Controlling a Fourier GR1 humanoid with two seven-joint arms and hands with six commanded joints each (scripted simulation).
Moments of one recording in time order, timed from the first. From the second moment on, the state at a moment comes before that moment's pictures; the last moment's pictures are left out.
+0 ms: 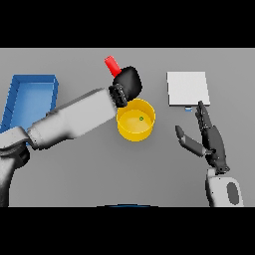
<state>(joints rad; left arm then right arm) -1.25 0.27 -1.16 -0.85 -1.01 -0.43 0.08 0.05 -0.07 0.05 -1.63 0.10 0.02 -0.03</state>
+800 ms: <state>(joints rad) -1.43 0.24 -1.30 -0.77 -1.04 -0.47 0.04 0.06 -0.06 0.06 -1.64 0.12 0.01 -0.05</state>
